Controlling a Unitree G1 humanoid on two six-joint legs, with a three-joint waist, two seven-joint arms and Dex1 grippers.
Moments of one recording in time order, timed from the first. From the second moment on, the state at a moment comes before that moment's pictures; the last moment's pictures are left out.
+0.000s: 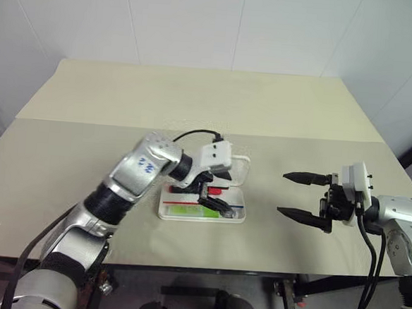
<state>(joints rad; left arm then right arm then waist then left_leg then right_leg) -0.89 0.49 -0.36 -0.07 -0.14 0.75 -1.17 -0.34 -0.78 -0.16 0.03 0.56 0.18 1.33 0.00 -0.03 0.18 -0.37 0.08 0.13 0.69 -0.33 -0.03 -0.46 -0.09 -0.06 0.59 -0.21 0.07</state>
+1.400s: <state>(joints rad) -0.93 0.72 0.19 0.76 -0.37 0.16 -1.21 -0.47 -0.73 -0.11 0.17 0.52 0.15 1.40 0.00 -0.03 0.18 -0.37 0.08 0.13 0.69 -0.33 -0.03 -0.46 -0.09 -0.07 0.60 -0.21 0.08</state>
